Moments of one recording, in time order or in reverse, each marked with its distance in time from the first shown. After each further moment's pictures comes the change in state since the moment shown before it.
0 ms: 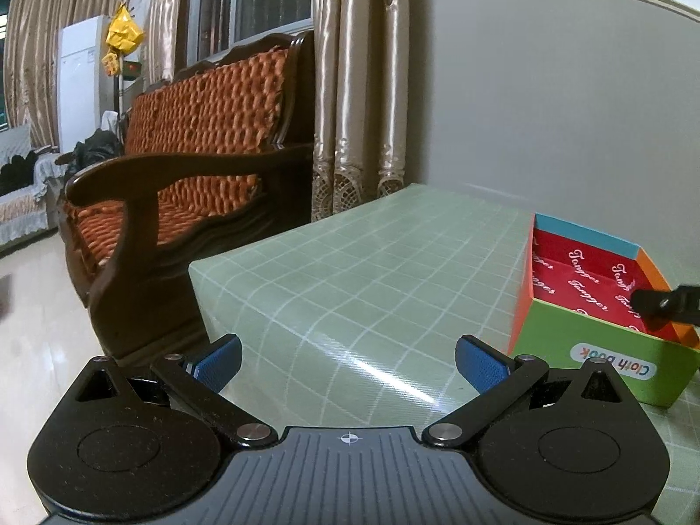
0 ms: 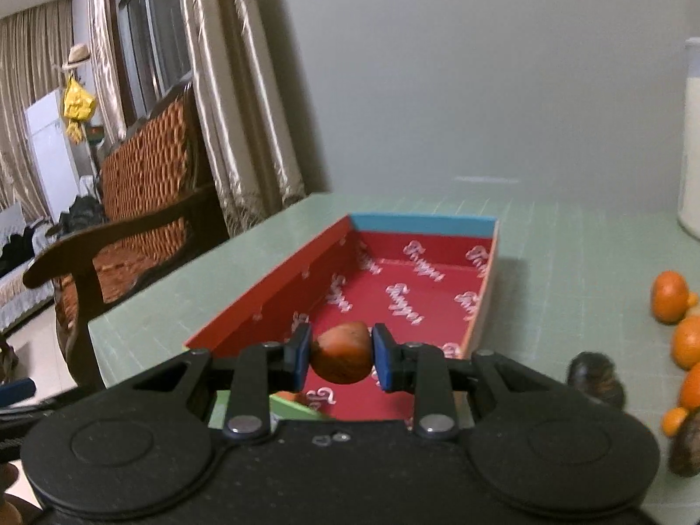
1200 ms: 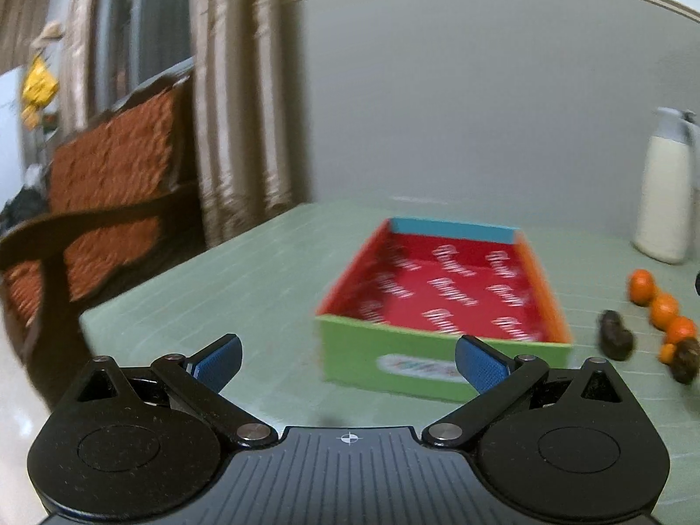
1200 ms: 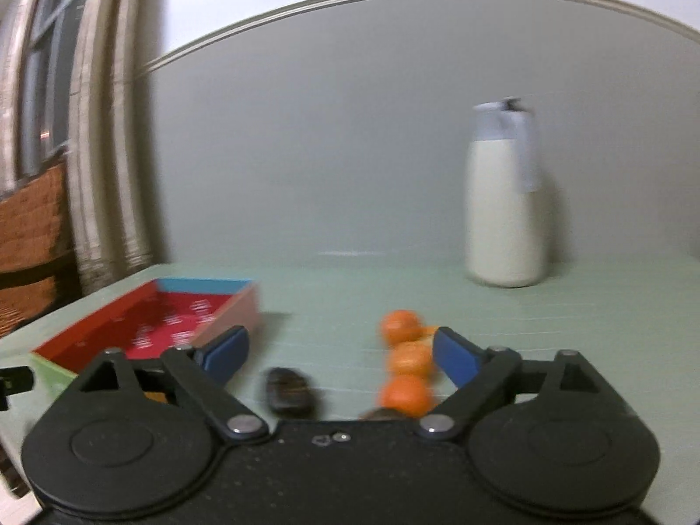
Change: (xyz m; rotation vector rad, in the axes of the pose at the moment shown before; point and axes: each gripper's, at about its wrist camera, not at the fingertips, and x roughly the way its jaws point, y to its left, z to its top) left arm -0.034 -0.116 -0.002 0.180 -0.073 -0.189; right arm -0.120 -0.103 -0.034 0.022 -0.260 -0.414
